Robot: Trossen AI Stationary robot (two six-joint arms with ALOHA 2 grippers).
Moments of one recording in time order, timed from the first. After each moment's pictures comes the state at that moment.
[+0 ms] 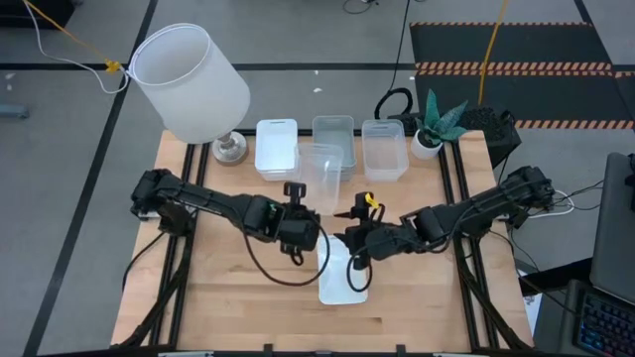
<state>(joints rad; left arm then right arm) -0.26 1.78 1.67 -1.07 -0.58 0.06 0.37 1.47 1.26 -0.46 0.60 -0.16</state>
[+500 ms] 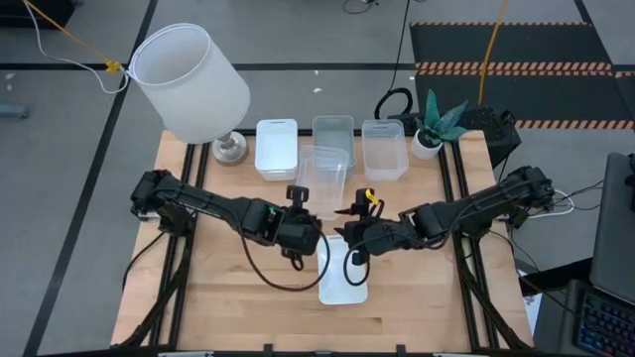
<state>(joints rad) -0.28 1.78 1.67 -1.02 -0.58 0.10 0.34 1.47 1.25 -0.47 0.60 -0.14</state>
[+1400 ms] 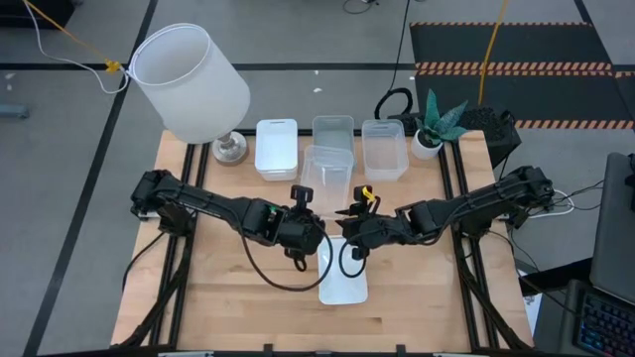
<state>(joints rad) -0.29 1.78 1.67 -0.95 -0.58 0.18 0.28 1.47 1.18 -0.43 0.57 -0.20</state>
